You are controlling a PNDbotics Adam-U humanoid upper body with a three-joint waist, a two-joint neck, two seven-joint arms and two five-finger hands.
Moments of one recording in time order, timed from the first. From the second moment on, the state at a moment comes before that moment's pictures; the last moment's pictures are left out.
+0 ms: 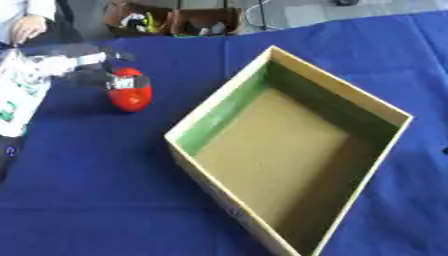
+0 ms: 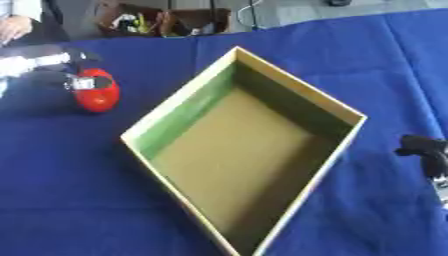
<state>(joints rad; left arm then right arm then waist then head) -1.17 0.59 -0.14 -1.05 -0.75 -0.04 -0.72 -0.20 -0.24 -0.23 -2.01 0.22 -0.18 0.17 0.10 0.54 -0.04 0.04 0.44</state>
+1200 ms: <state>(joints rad) -1.16 0.58 -0.13 -1.01 -0.75 0.00 -0.60 -0.20 -0.24 -0.23 -2.02 0.24 -0.19 0.17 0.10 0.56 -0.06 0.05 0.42</state>
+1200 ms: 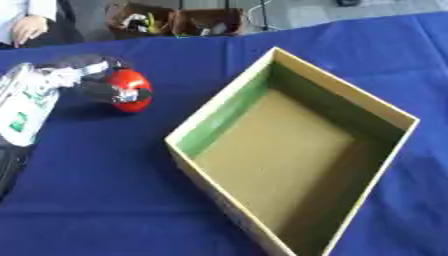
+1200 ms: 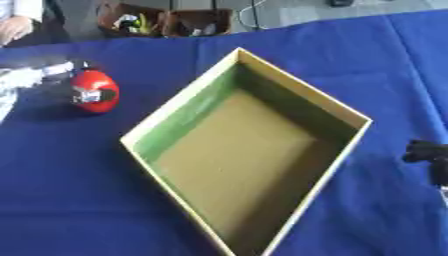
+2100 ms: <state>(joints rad) -1.16 0.57 -0.13 -1.00 -0.68 0.06 -0.59 -0.20 -0.24 -0.24 -2.02 0.26 -0.17 0.15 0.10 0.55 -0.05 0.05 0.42</state>
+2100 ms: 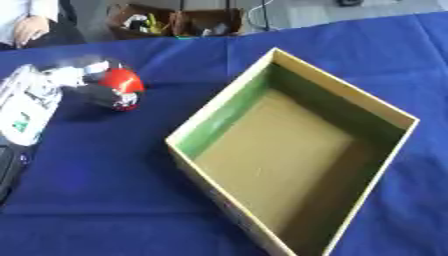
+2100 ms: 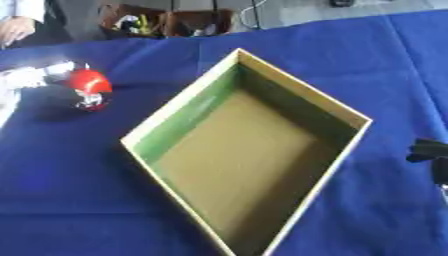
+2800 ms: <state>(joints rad) -1.16 0.56 -0.14 -1.02 -0.70 0.11 -0.51 -0.19 -0.24 -0.24 -2.02 0.26 -0.15 0.15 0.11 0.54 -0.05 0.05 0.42</state>
